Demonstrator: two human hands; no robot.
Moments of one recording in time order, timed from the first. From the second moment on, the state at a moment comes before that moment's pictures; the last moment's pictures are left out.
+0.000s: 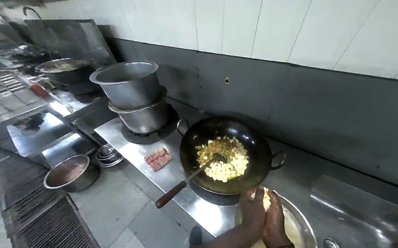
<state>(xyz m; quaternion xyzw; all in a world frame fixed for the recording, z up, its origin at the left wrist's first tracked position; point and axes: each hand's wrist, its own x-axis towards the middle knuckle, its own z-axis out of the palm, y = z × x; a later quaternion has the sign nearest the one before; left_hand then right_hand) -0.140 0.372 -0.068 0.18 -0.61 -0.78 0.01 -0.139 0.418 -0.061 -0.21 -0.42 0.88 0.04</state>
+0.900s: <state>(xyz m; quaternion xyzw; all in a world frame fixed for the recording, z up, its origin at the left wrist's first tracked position) -0.270 0.182 -0.041 0.18 -0.46 -0.86 -0.14 -0.255 0.396 -0.063 -0.15 -0.58 0.80 0.00</state>
